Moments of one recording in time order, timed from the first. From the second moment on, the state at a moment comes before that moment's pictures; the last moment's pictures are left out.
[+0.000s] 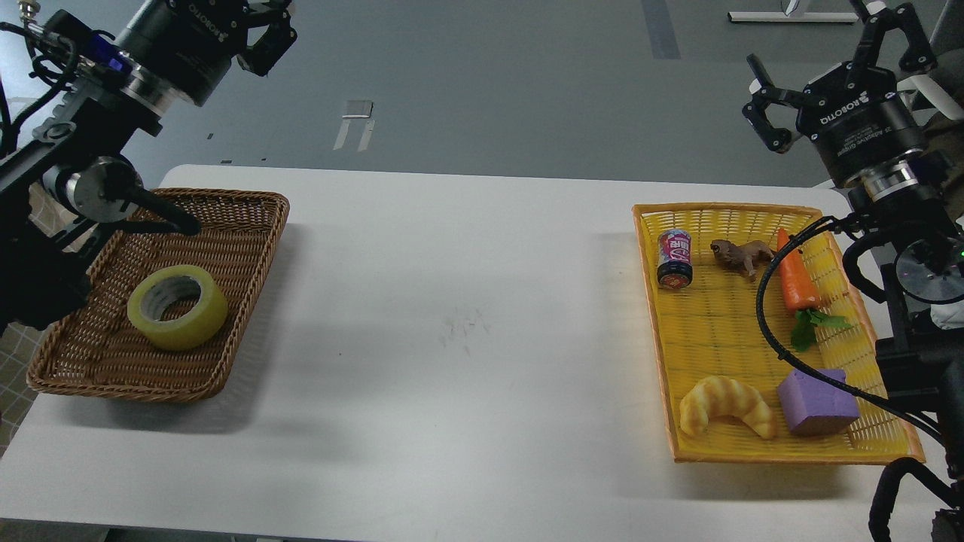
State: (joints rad) left arm -0.80 0.59 -0.86 -1.12 0.33 -0.38 -0.44; right arm 0.61 -0.16 1.59 1.03 -0.40 0.49 -0.14
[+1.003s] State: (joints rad) left arm -0.57 0.31 -0.96 -1.13 0.50 -0.37 -0.32; right arm 0.69 0.00 1.54 0.87 -0.39 0.49 -0.17
